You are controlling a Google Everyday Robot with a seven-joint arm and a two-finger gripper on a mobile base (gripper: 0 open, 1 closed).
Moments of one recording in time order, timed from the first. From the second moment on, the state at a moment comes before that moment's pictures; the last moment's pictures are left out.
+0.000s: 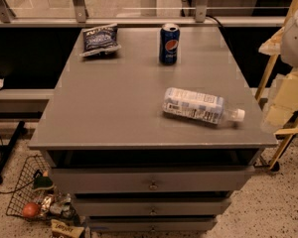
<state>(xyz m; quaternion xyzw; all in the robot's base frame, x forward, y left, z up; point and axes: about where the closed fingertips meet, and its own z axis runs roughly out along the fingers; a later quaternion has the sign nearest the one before) 0.438 -0.216 0.977 -0.60 0.78 -0.04 0.16</state>
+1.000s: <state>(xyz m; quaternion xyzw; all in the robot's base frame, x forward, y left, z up) 0.487 -0.175 0.936 -0.57 0.80 0.04 0.19</state>
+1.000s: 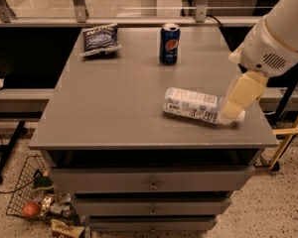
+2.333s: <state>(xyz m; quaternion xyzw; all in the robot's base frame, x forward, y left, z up) 0.537 -0.125 0.852 -0.56 0.81 0.01 0.18</state>
